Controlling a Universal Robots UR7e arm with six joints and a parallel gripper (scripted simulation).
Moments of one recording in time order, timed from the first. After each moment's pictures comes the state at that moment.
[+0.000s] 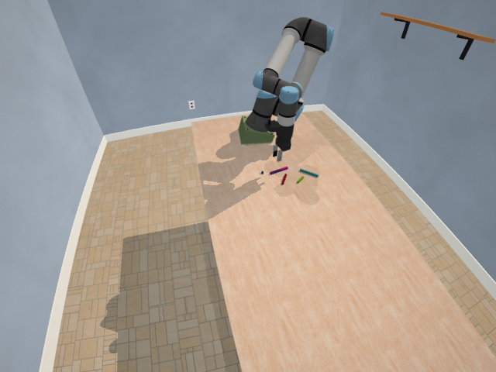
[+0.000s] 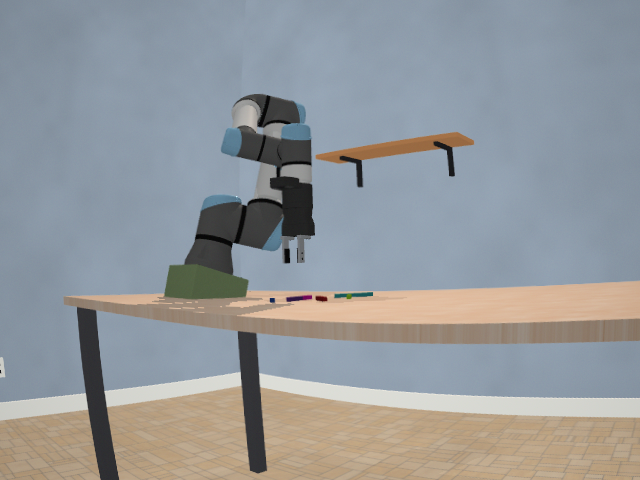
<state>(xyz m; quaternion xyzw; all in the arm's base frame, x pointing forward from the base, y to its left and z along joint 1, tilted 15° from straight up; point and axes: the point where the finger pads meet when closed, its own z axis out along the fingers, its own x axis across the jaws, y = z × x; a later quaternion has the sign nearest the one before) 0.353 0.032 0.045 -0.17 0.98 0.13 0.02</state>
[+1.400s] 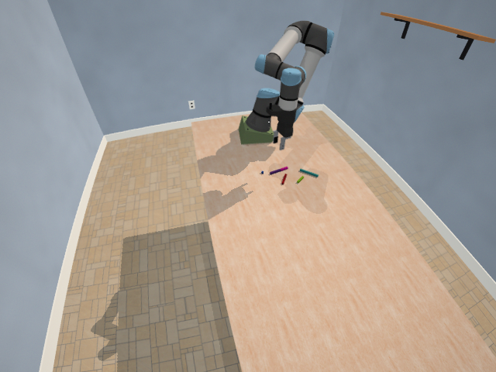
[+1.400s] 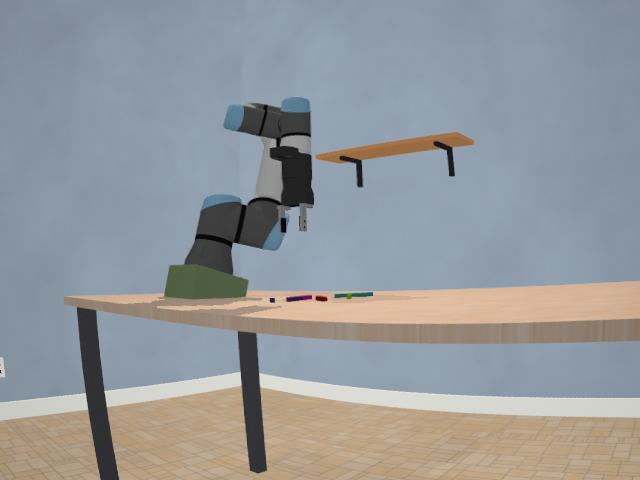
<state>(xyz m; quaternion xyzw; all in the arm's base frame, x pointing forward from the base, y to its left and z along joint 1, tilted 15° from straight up) 0.354 0.013 0.117 -0.17 0.98 0.13 0.02</state>
